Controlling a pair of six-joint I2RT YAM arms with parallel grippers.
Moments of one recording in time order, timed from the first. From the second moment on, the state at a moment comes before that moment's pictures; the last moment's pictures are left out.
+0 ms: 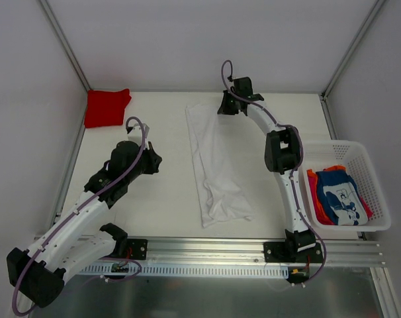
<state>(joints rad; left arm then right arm) -0.51 0.85 0.73 -0.36 -0.09 -0.41 0.33 2.58 2.32 -0.48 -0.28 0.35</state>
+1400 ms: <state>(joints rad) -0.53 0.97 0.70 -0.29 -0.08 -0.42 0.27 2.18 1.95 -0.63 -0.05 0.38</state>
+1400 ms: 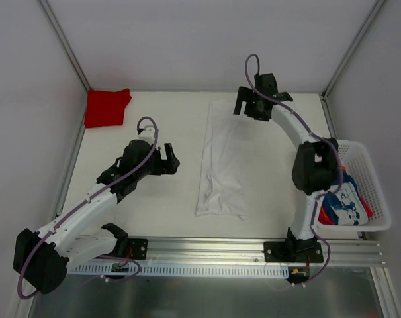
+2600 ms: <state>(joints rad) -0.83 1.26 0.15 0.67 0.18 -0.84 0.68 1.10 0.46 -0.32 0.24 0.85</state>
